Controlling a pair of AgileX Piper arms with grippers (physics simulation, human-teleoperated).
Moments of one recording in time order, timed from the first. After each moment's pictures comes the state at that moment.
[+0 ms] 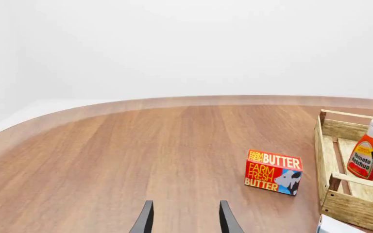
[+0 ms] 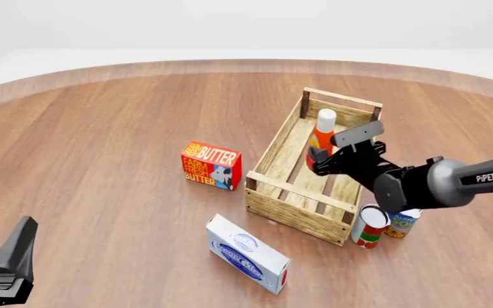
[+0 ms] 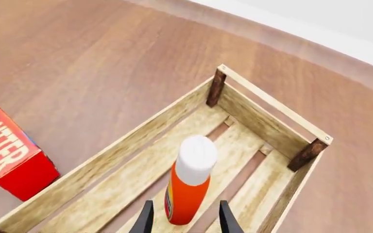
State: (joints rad) left arm 0.00 0.01 0.00 0.00 0.00; right arm 0.25 1.84 -0.80 -0.57 -0.16
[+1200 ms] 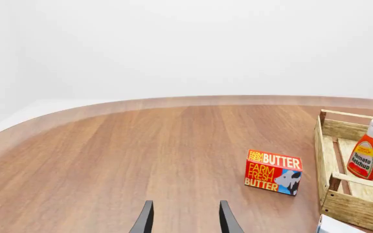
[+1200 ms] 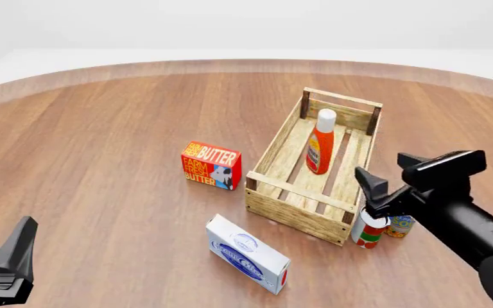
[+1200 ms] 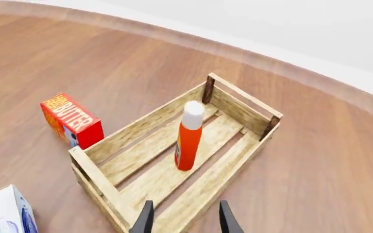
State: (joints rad) left arm 0.00 0.01 0.00 0.00 0.00; right arm 0.27 1.08 -0.33 -0.41 -0.13
